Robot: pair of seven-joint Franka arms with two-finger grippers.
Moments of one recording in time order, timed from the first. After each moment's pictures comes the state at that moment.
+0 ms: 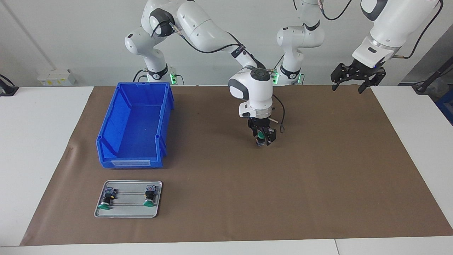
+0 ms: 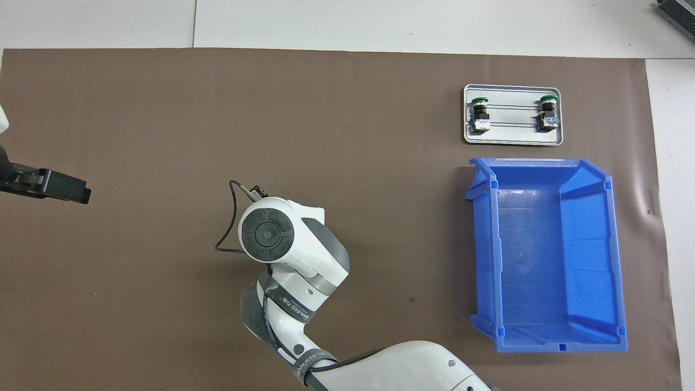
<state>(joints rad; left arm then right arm) -0.08 -0.05 0.02 -1.59 -0.03 1.51 0.13 0.86 0.65 -0.08 -1.48 0.00 2.36 1.70</state>
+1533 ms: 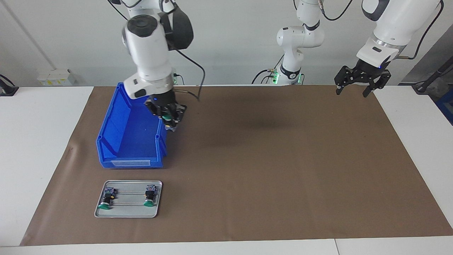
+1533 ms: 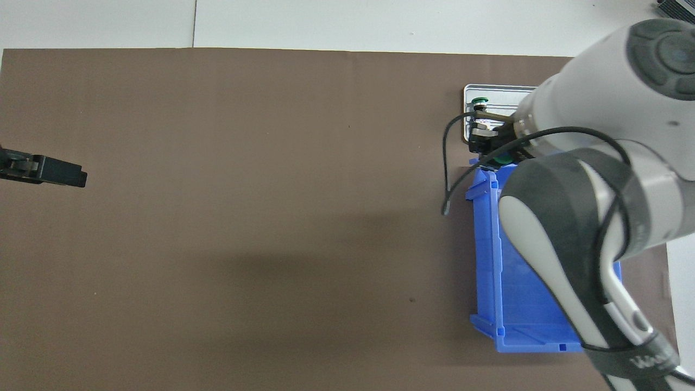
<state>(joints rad) -0.08 -0.05 0.03 -1.60 -0.03 1.59 0.14 0.31 0.13 -0.12 -1.57 0.00 1.73 0.44</state>
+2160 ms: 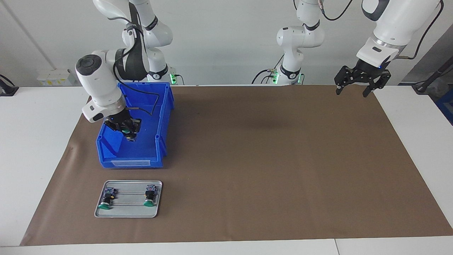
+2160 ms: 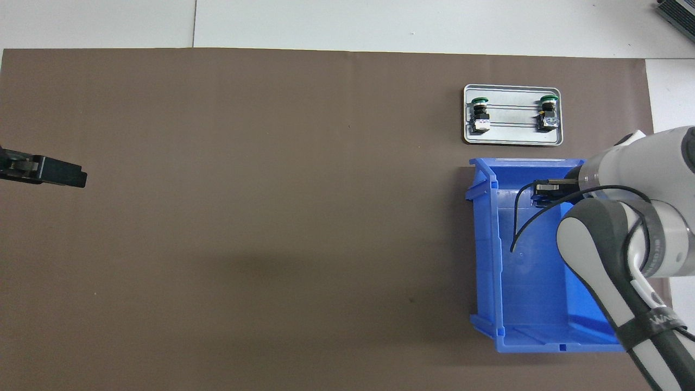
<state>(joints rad) -0.08 -0.05 0.03 -1.60 -0.03 1.59 0.14 0.11 0.03 -0.11 -2.12 0.00 2.16 0.10</state>
